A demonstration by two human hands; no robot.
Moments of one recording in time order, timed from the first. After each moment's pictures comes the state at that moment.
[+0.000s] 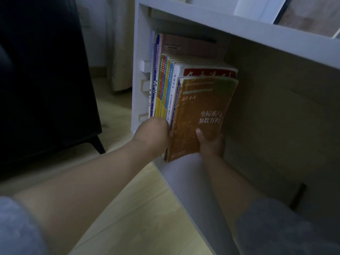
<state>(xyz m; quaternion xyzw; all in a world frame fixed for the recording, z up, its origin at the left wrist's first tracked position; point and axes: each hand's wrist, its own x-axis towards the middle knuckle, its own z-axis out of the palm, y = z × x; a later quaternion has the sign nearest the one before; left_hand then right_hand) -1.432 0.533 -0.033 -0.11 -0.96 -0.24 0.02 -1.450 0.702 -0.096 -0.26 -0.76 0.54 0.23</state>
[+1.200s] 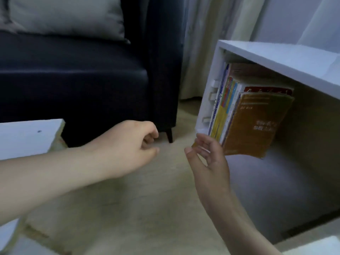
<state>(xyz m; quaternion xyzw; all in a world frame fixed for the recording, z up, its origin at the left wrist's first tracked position) -1.185 0.373 0.077 -0.02 -0.97 -0.25 0.02 -1.215 0.549 0.002 0.08 -0.72 0.69 0.08</state>
